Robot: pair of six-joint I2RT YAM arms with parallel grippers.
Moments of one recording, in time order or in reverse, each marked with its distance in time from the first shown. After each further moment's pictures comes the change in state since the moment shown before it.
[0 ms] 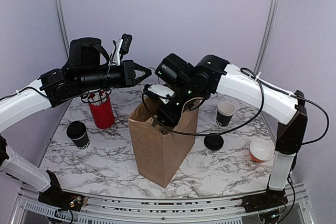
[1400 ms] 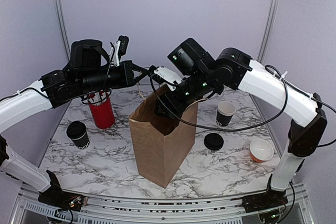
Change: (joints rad) left arm 0.005 0.000 -0.018 -0.003 -0.111 -0.024; right arm 0.022 -0.132 -0.034 0.096 0.039 0.013
